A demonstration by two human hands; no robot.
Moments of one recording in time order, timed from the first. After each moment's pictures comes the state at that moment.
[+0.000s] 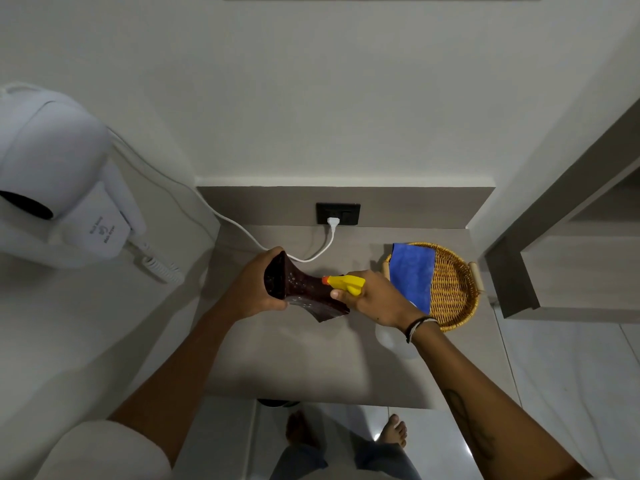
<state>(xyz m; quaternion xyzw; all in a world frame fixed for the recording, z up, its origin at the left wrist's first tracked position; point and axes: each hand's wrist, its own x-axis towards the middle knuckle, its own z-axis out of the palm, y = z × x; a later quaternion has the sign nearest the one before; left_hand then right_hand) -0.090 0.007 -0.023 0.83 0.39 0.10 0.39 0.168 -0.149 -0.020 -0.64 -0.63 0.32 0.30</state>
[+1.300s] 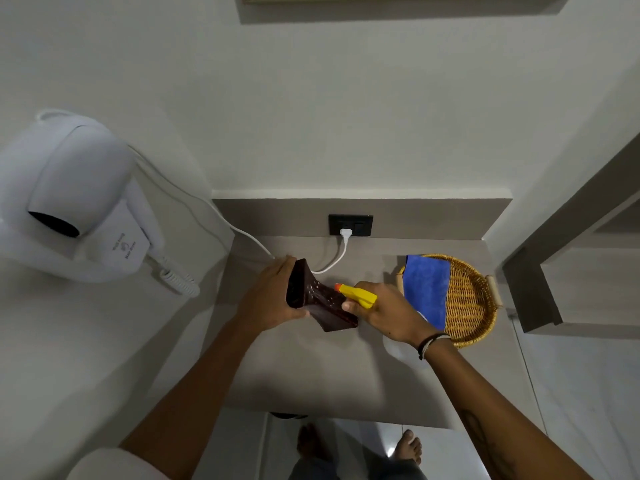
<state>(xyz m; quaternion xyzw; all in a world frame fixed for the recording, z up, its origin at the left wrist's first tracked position) -0.067 -0.007 0.017 0.88 0.41 0.00 0.23 0.167 -0.146 -0.021 -0.66 -0.61 0.32 0.30</state>
